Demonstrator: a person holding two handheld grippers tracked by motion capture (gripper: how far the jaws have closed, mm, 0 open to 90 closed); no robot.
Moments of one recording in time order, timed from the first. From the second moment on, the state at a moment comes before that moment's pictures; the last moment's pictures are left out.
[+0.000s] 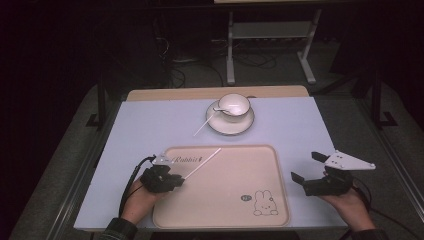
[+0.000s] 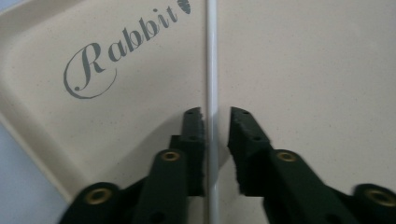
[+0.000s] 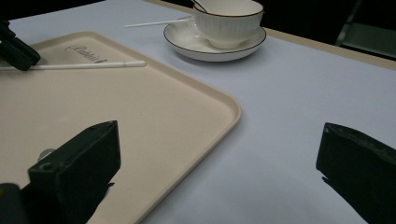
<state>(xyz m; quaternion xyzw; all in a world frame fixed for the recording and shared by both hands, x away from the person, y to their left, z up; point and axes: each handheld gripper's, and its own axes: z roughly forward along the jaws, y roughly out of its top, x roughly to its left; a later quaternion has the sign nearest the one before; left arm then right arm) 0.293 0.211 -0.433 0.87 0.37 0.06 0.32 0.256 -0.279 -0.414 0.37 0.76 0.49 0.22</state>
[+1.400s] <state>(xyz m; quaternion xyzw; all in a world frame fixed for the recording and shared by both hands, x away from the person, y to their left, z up) 0.453 0.134 -0.378 0.88 0.32 0.08 0.34 0.256 -0.280 -0.414 0.37 0.76 0.49 0.22</state>
